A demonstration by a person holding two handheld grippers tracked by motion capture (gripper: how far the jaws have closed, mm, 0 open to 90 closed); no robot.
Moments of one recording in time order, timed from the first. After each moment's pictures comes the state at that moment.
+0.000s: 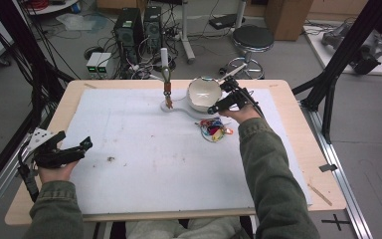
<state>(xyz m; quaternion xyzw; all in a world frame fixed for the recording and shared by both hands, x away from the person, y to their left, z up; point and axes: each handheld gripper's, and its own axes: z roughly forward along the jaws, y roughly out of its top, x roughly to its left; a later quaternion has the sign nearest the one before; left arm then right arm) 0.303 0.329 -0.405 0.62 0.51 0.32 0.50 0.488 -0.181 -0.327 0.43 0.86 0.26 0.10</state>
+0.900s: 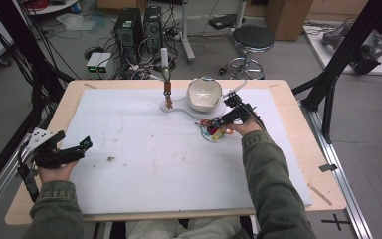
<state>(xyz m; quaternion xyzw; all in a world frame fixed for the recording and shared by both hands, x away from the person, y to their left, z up) 0.302 0.329 -0.405 0.61 0.51 0.32 0.50 0.486 -0.202 -0.384 0.46 0.85 0.22 0.08</state>
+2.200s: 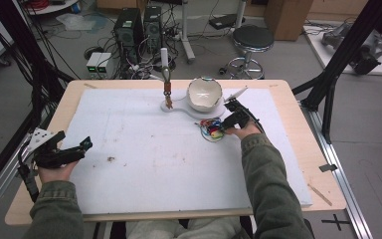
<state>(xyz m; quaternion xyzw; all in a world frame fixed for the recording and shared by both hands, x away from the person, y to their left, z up) 0.302 0.328 -0.405 0.62 0.51 0.32 0.50 0.494 -0.208 -0.409 0.49 0.84 0.22 0.01</state>
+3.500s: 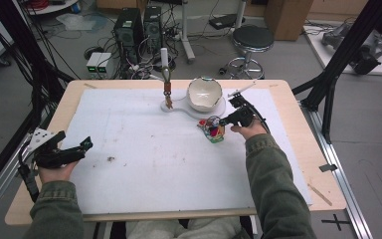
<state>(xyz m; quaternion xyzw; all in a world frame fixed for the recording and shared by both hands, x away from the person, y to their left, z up) 0.302 0.328 -0.405 0.62 0.51 0.32 0.50 0.474 -0.215 -0.376 0.45 0.84 0.30 0.02</state>
